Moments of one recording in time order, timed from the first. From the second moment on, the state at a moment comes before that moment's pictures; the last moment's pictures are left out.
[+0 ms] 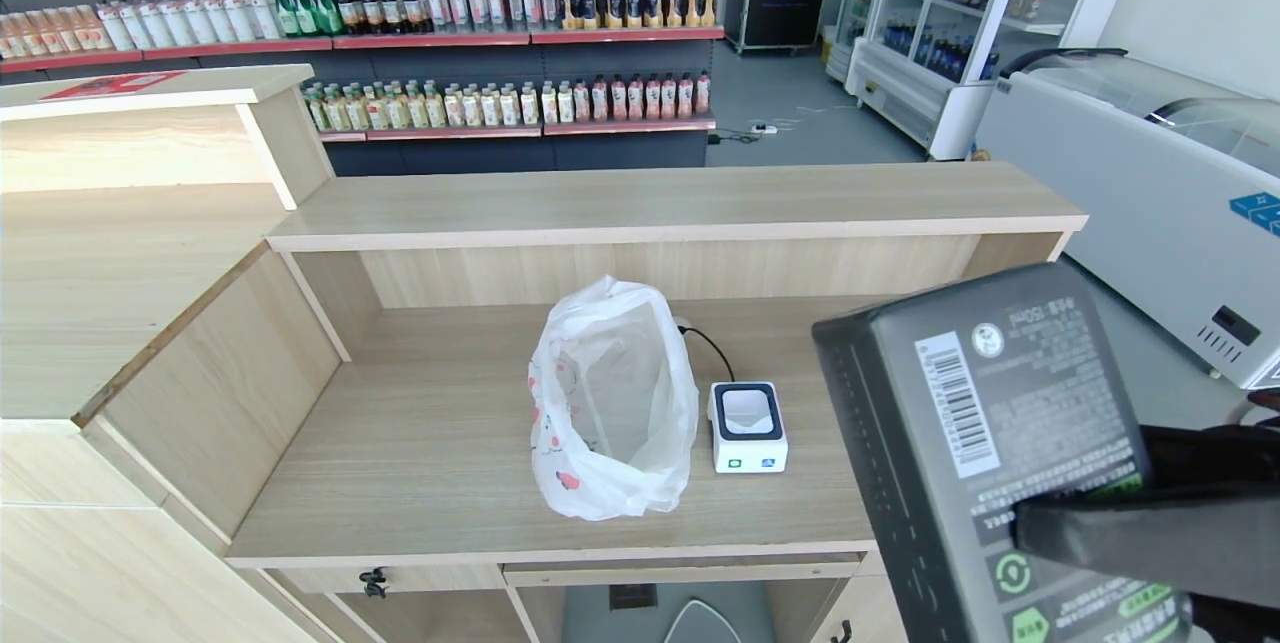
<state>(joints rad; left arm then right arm) 0.00 0.00 0.00 0.00 0.04 -0.01 0.68 1.29 -0.44 -1.14 0.88 -2.31</state>
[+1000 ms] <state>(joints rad) 0.00 0.00 0.00 0.00 0.04 -0.01 0.65 1.24 -0.43 -1.12 0.86 -2.24</state>
